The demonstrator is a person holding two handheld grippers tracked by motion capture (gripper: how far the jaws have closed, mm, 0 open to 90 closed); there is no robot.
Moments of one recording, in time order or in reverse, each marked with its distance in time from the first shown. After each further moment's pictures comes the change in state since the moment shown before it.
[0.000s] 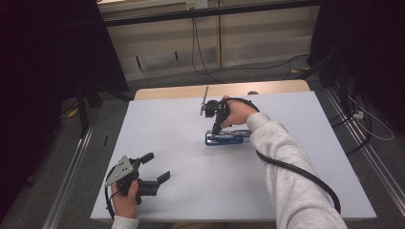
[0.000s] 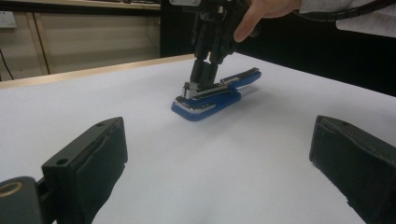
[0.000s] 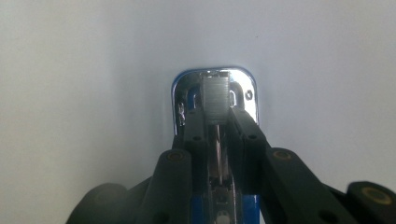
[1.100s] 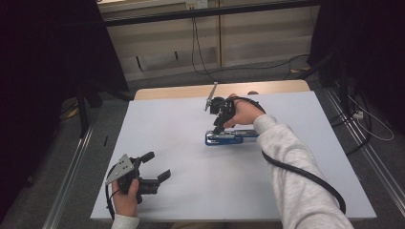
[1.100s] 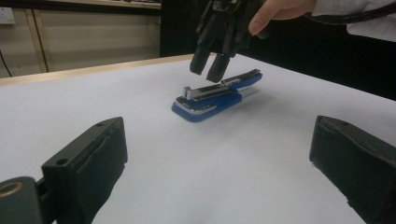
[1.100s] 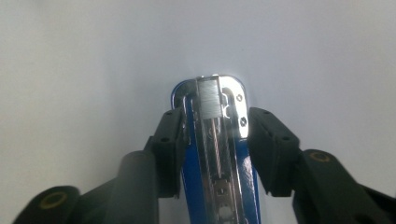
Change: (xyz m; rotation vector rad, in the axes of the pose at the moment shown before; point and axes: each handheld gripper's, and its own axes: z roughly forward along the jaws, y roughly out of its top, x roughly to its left) left arm 0.003 0.001 0.004 0.000 -0.002 -0.022; right arm 0.005 -0.017 -0.016 -0.132 -0.039 0.076
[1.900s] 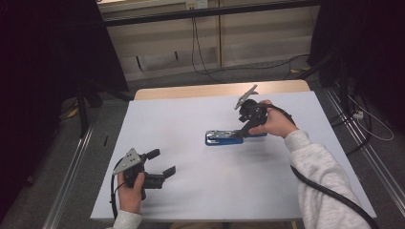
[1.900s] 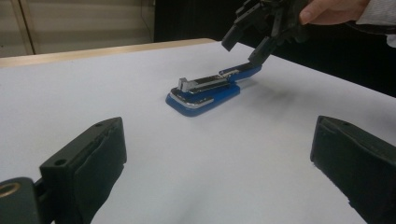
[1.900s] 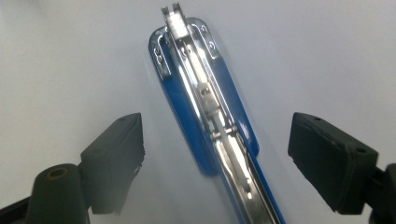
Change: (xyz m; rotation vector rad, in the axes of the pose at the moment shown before) left arm 0.003 0.007 0.020 0.075 -0.021 -0.038; right arm 0.012 -0.089 -0.031 -0.183 -0.102 0.205
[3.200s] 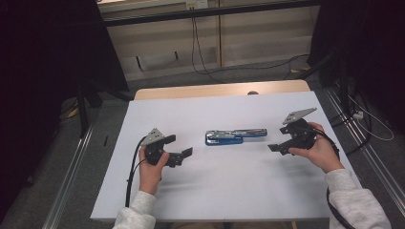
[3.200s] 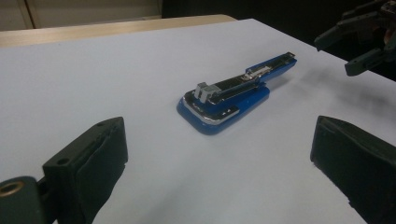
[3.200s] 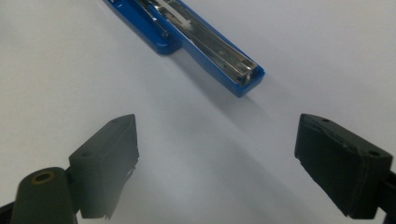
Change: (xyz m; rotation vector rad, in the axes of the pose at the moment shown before) left arm 0.019 0.025 0.076 0.114 0.042 -0.053; right arm 0.019 -0.130 -0.052 -0.176 -0.195 0.235
